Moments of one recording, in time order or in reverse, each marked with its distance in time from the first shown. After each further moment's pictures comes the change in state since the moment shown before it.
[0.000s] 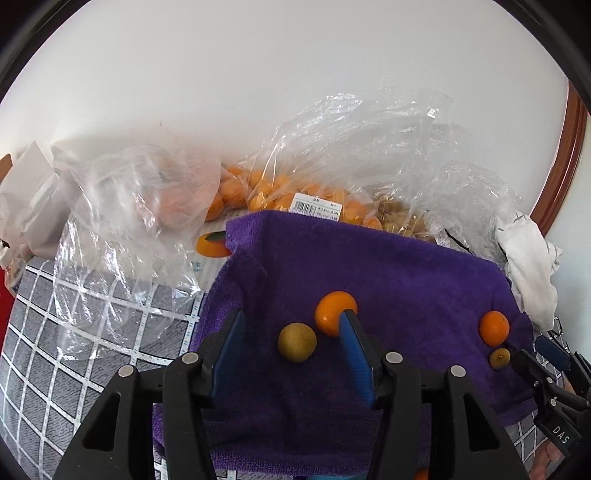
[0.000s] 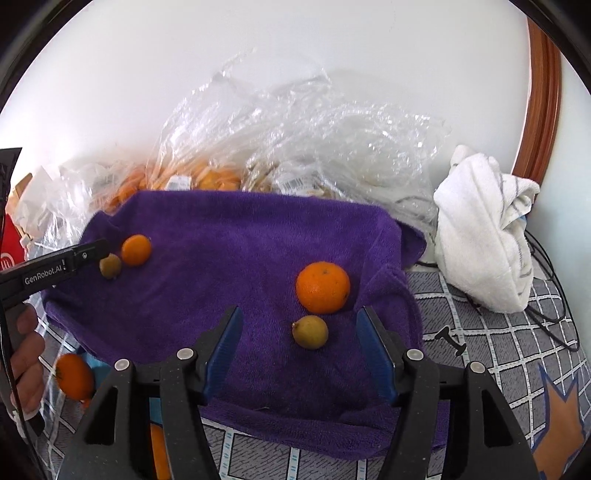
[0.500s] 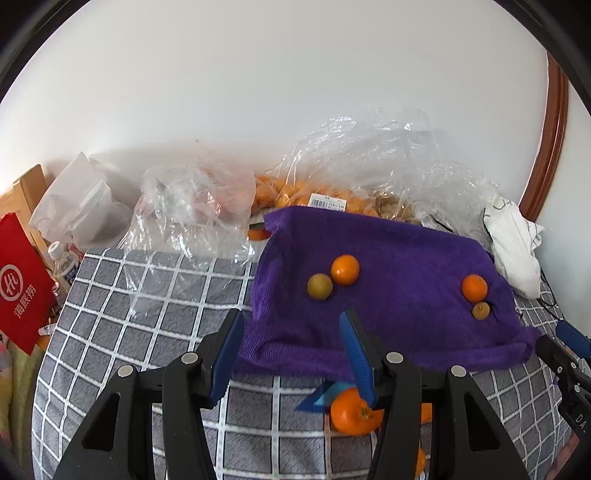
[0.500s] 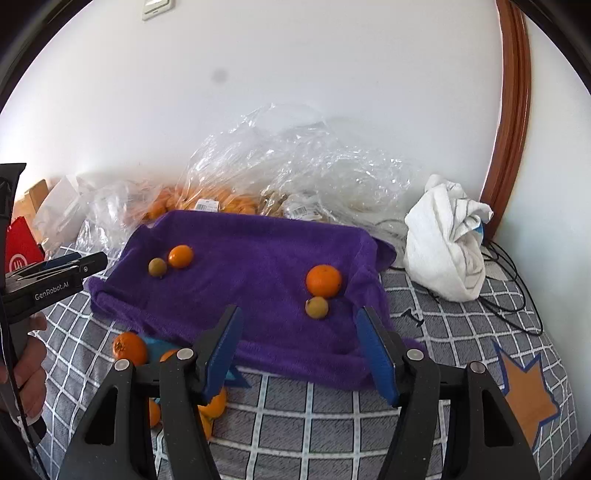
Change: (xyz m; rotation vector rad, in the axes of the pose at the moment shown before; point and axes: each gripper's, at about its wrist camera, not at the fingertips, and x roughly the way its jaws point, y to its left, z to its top) left arm -0.085 0.011 -0.040 0.034 -0.013 0.054; right arm -0.095 0.025 -0.026 -0.020 -0.048 -0.021
